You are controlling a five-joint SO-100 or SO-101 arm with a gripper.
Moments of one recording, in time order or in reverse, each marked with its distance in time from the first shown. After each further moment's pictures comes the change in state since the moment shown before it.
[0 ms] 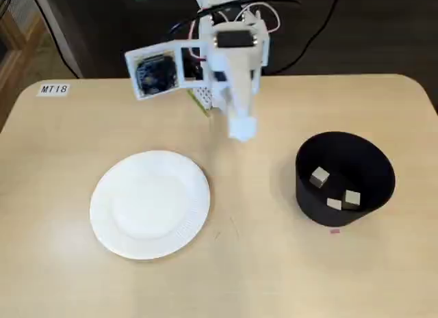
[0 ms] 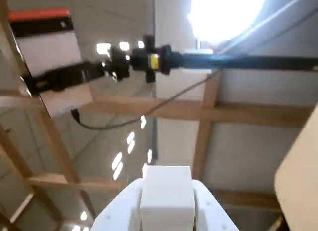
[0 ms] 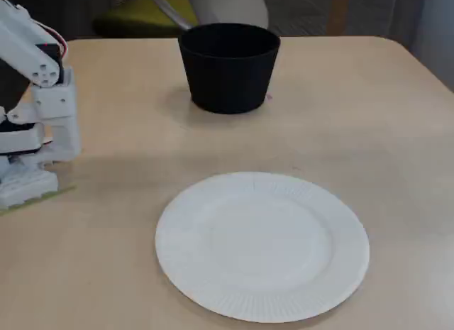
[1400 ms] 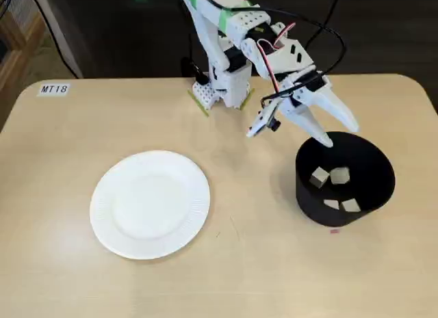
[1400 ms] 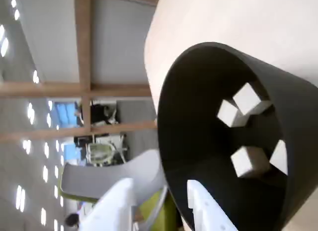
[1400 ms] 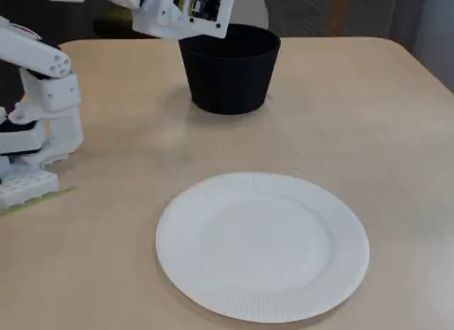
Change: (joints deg) arm -23.5 13.8 30.8 13.6 -5.4
